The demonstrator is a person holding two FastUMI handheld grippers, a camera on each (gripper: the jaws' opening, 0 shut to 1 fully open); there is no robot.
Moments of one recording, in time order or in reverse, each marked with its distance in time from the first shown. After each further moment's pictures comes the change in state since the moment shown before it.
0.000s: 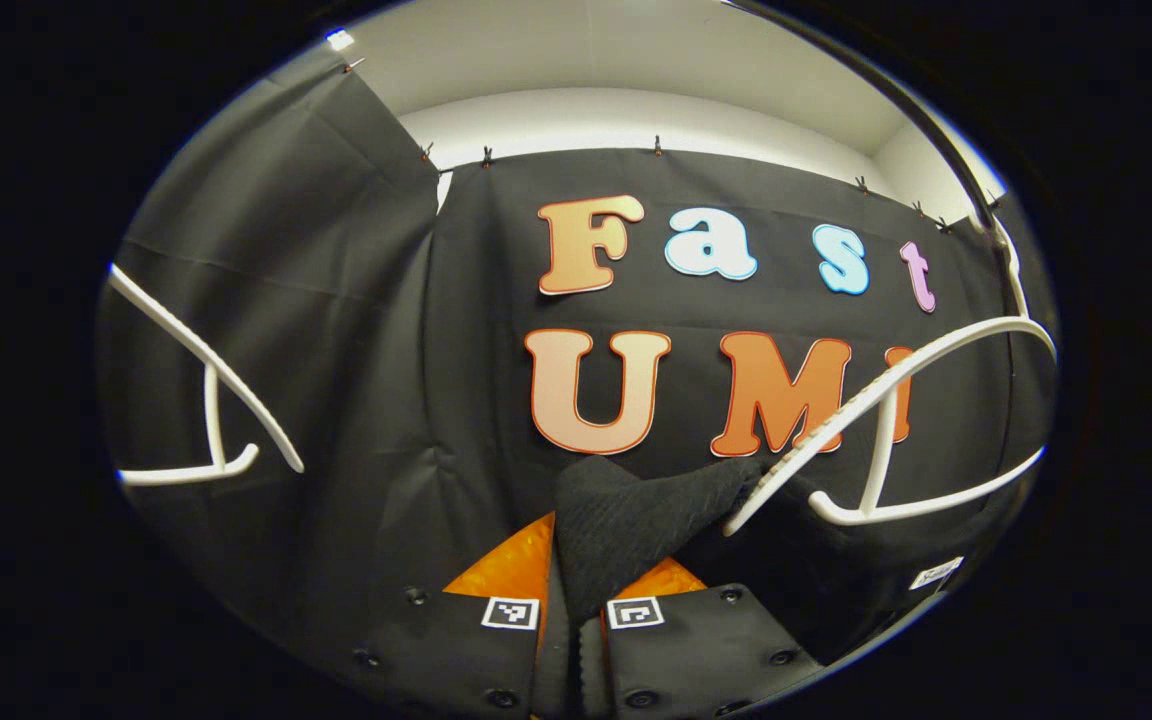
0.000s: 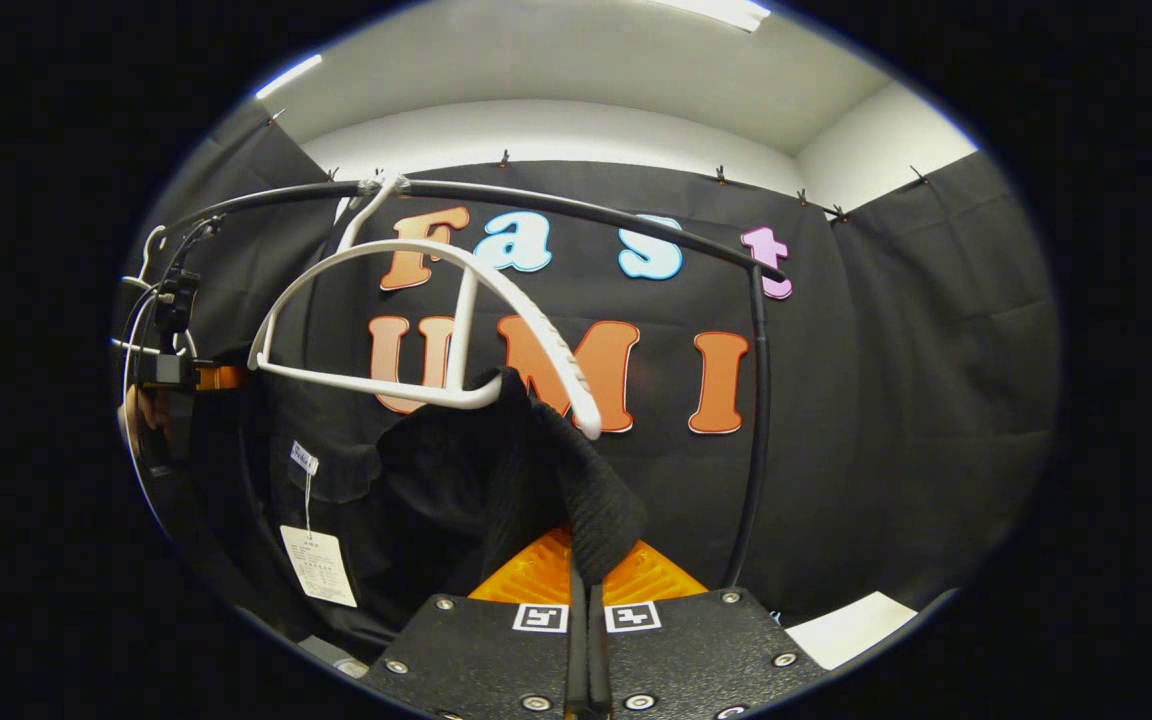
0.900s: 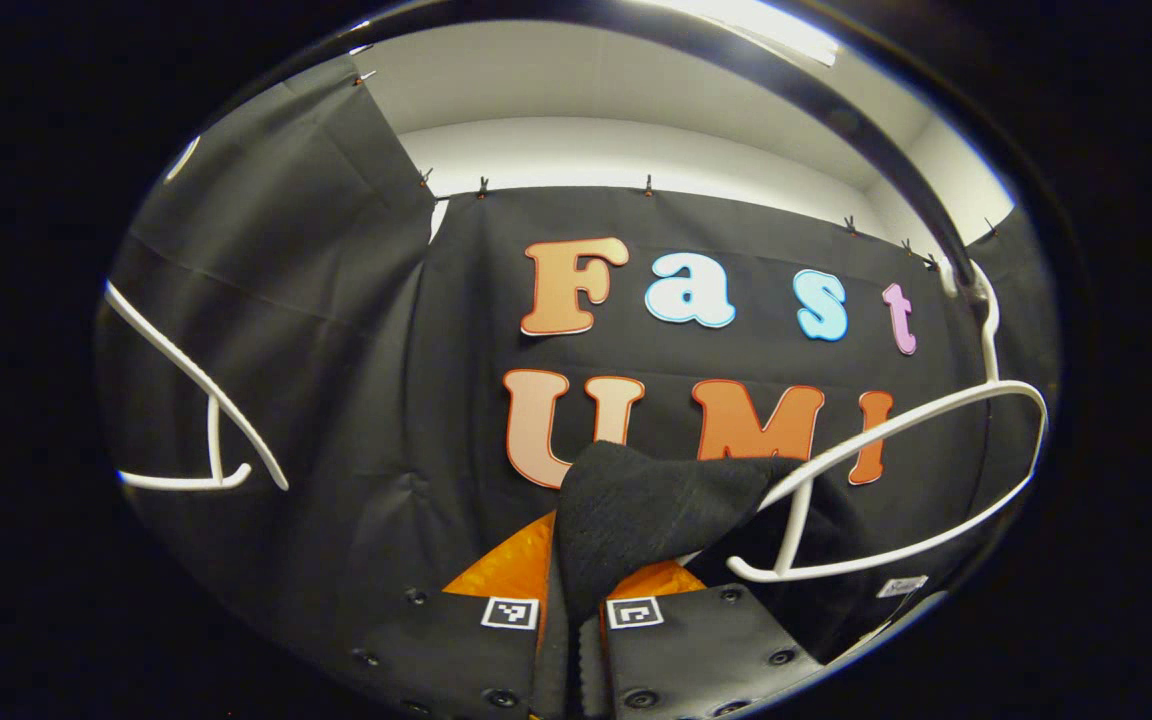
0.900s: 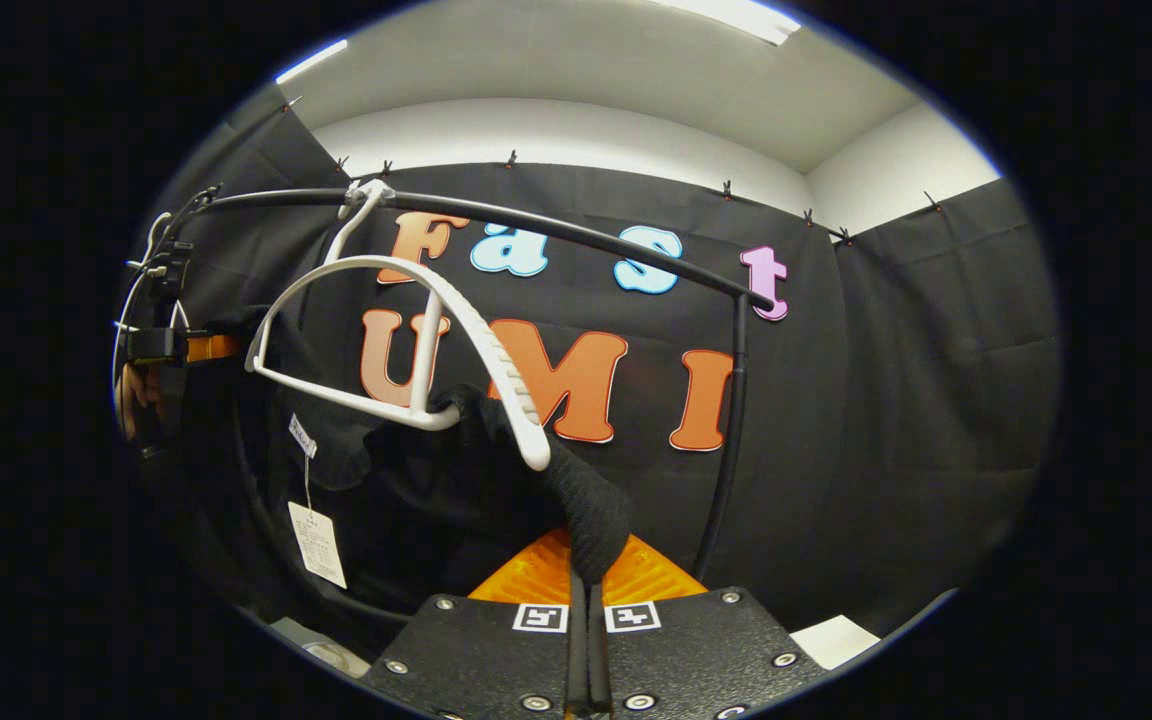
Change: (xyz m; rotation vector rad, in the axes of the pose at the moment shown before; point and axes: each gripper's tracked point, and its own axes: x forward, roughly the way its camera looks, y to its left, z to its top) left arm -0.018 -0.016 0.053 -0.047 -0.131 -0.027; right arm -0.010 -0.016 0.024 -0.077 0.000 -0.003
